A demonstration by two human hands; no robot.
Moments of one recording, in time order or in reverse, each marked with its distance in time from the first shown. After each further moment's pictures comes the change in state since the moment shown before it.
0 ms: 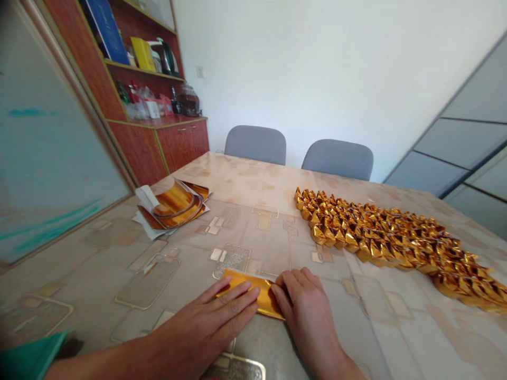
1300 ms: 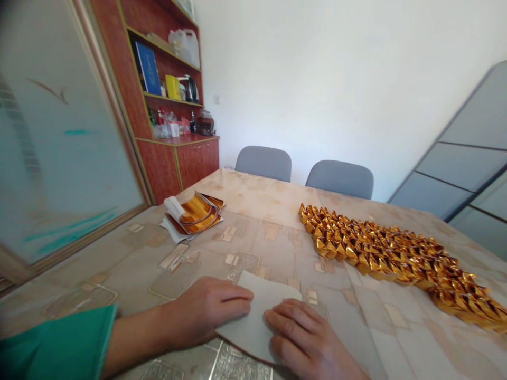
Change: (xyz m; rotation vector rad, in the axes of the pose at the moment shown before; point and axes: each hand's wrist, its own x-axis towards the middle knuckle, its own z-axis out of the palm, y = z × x) left_hand -0.007 -0.024 -0.004 0.147 0.320 0.097; right_hand -0.021 -0.016 -0.043 -0.114 0.011 -0.751
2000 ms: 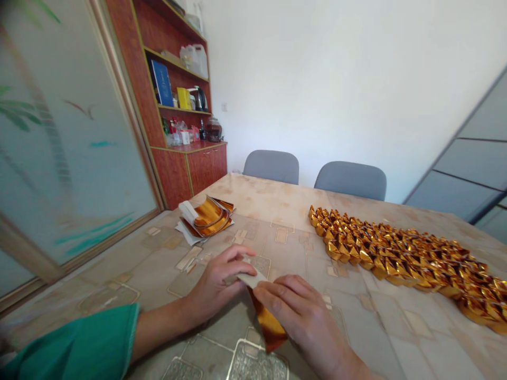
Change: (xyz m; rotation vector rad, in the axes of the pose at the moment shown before) left_hand 0.013 -0.010 -0.005 -0.396 0.590 -0.241; right_hand 0.050 0.003 0.011 0.259 0.157 0.180
